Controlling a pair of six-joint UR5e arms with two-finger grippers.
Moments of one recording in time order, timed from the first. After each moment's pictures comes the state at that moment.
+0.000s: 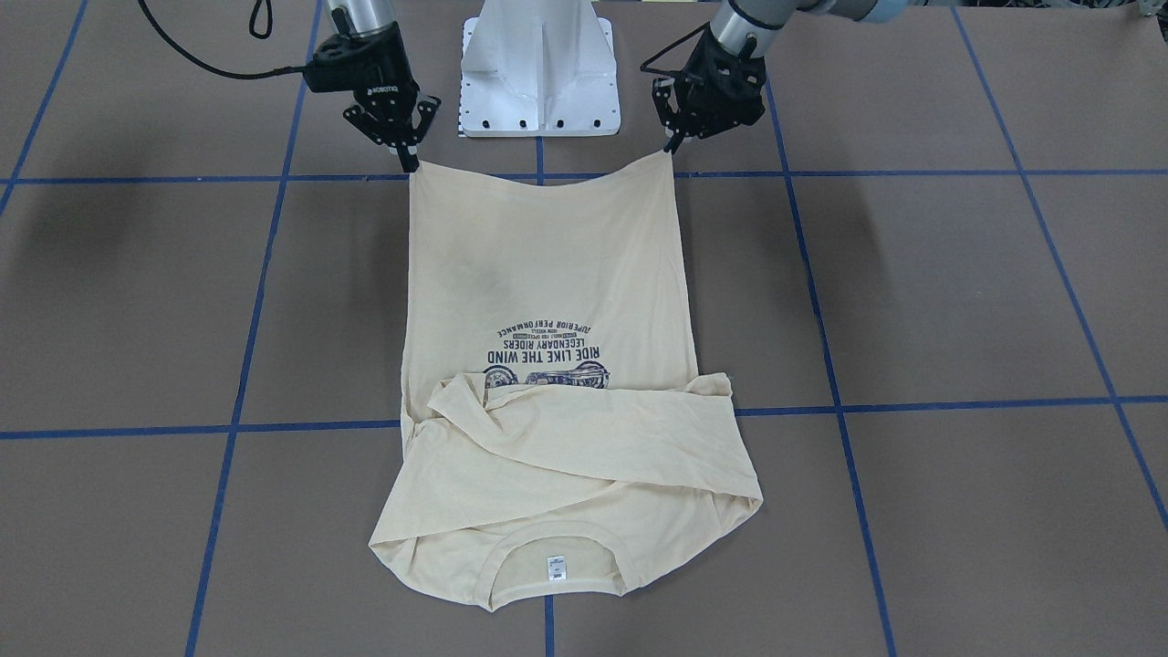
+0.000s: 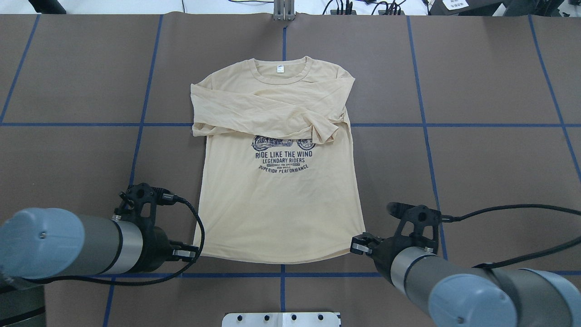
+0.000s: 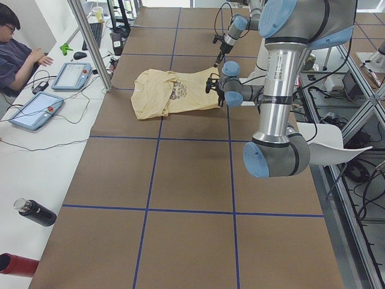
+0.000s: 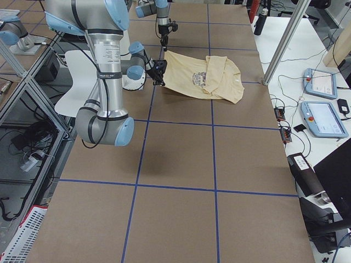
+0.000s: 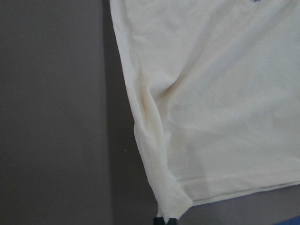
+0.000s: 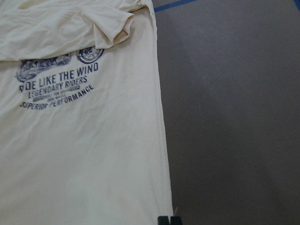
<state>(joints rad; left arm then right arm) -0.30 -1.71 -2.27 -1.85 -1.79 -1.25 0.10 -1.46 2.32 -1.47 1.28 1.66</state>
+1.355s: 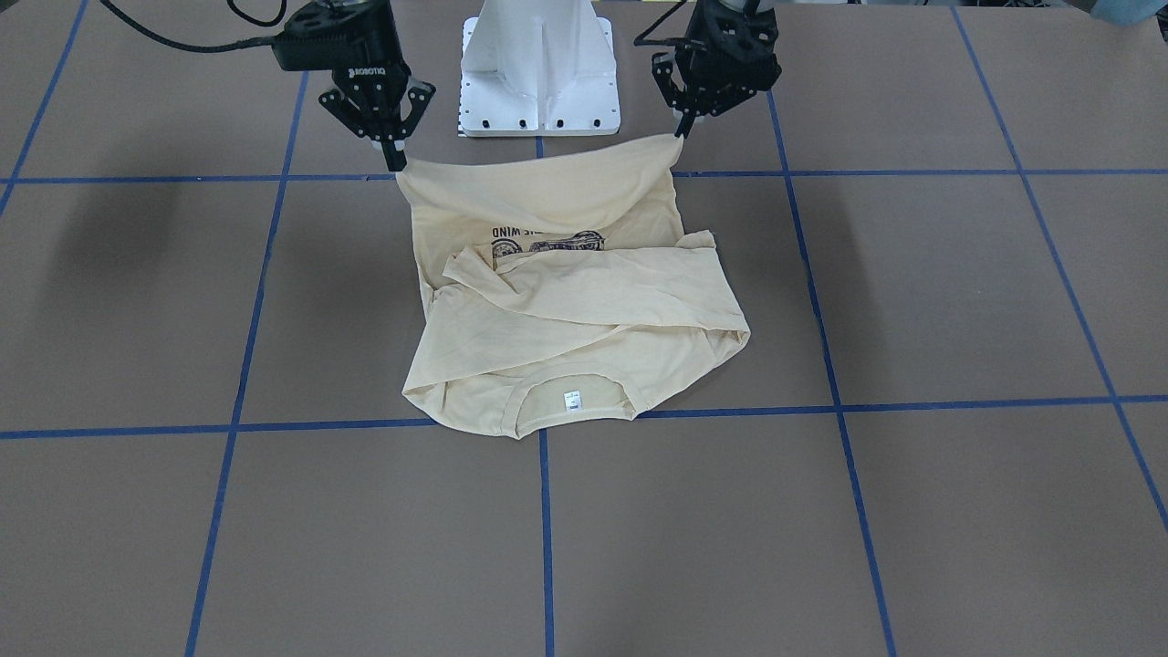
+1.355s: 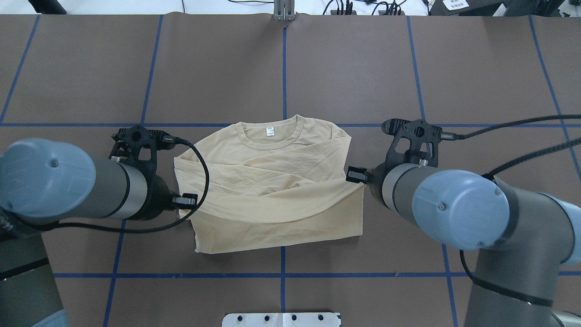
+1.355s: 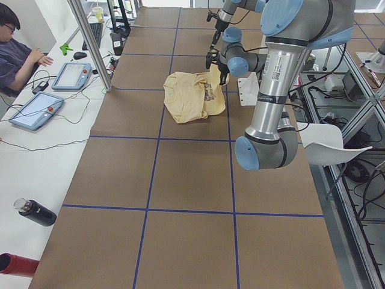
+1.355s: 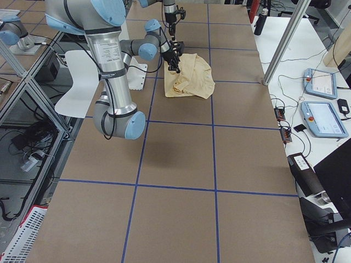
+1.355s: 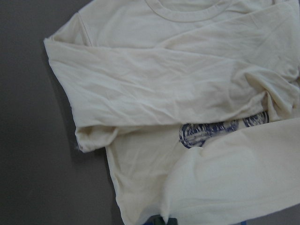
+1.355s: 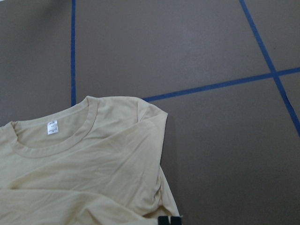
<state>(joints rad) -0.48 -1.91 -2.24 -1.49 -1.78 -1.17 0.39 -1.18 2.23 -1.72 1.40 1.48</state>
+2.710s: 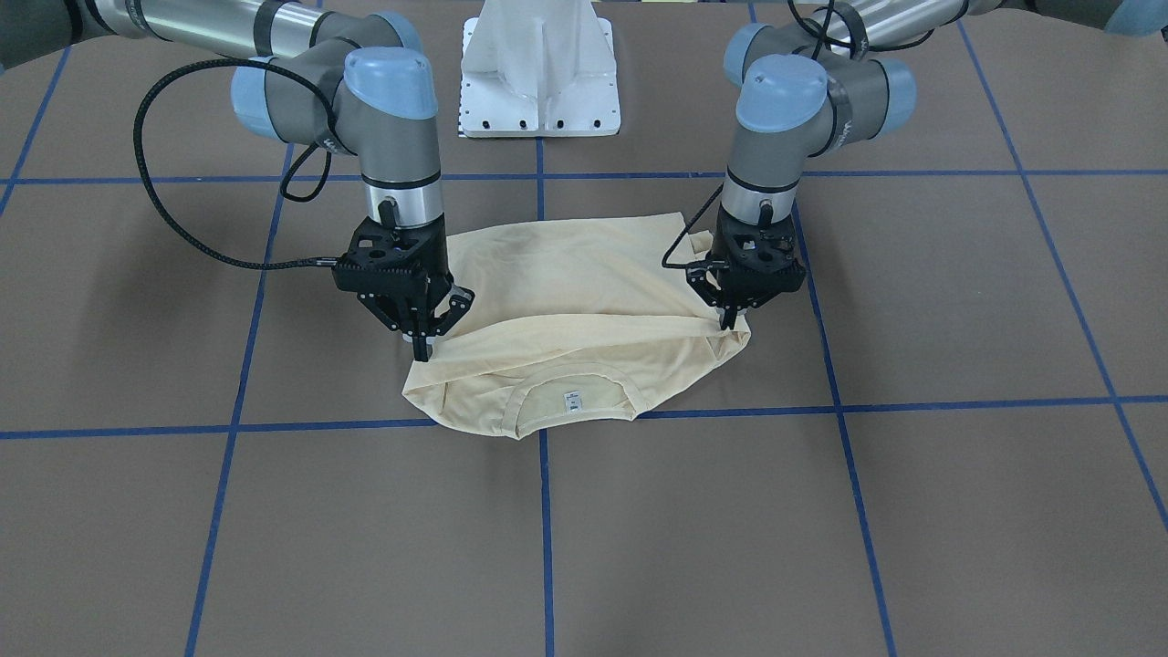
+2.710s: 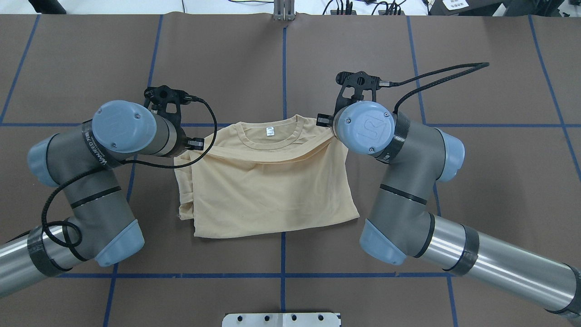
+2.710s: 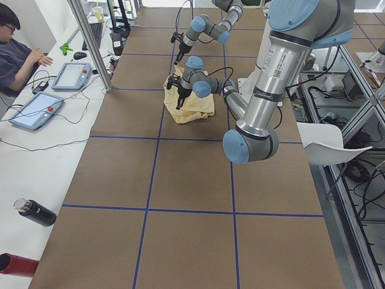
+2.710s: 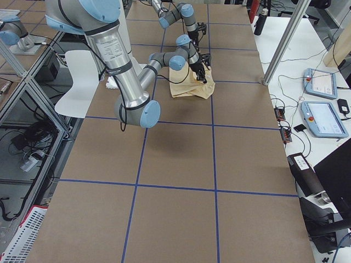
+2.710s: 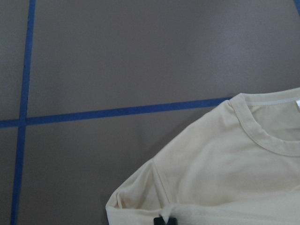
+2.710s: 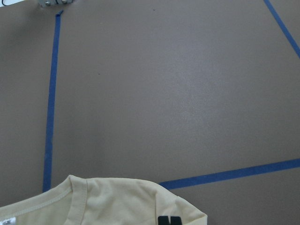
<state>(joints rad) -0.61 -2.01 -1.74 -1.80 -1.67 -1.05 0.55 -0.97 1.67 -1.43 1.45 1.36</state>
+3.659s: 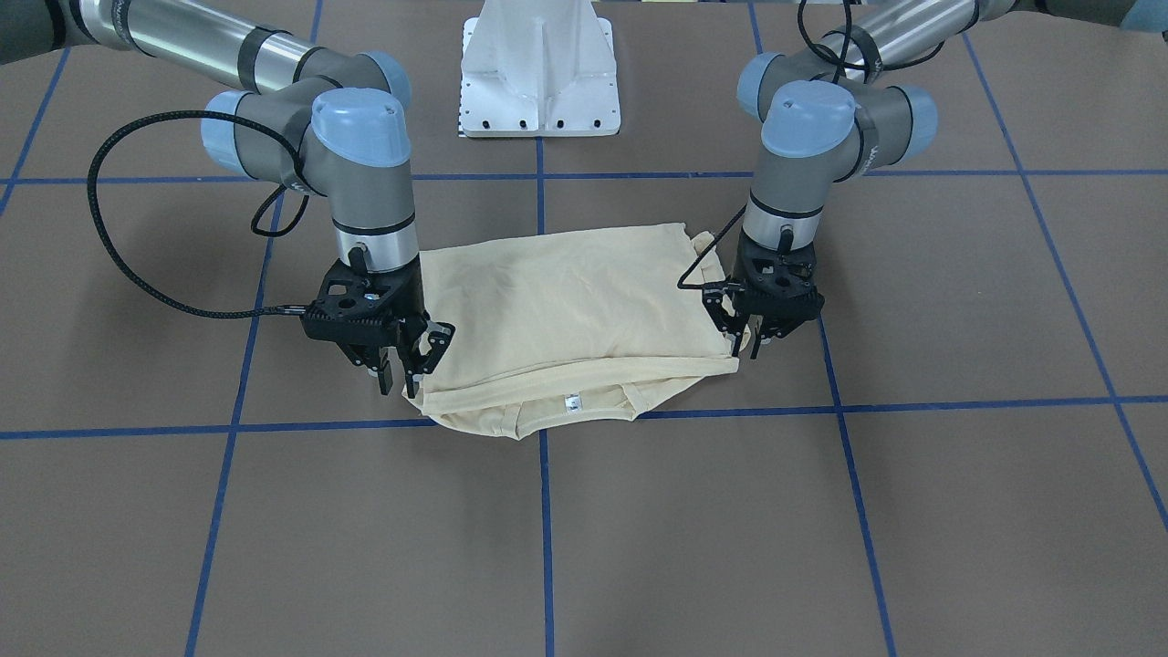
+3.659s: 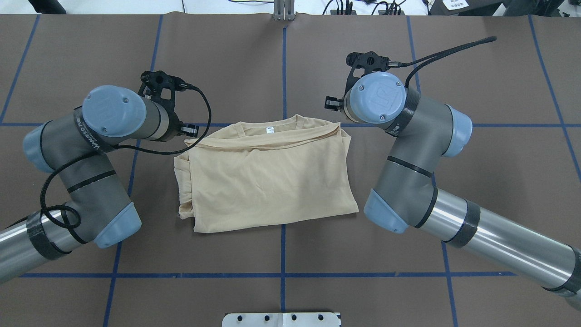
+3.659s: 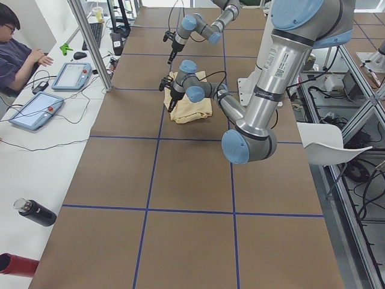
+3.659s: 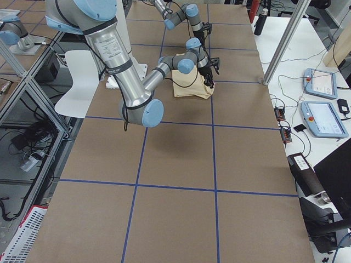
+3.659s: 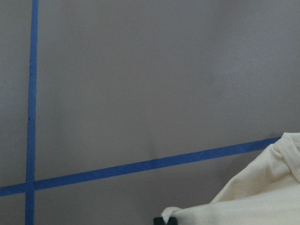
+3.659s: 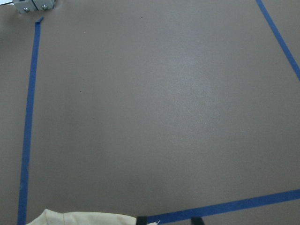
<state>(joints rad) -0.66 -2.01 -1.72 -1.86 -1.68 -0.93 0.63 -0.95 1.62 -1.41 1.56 1.29</state>
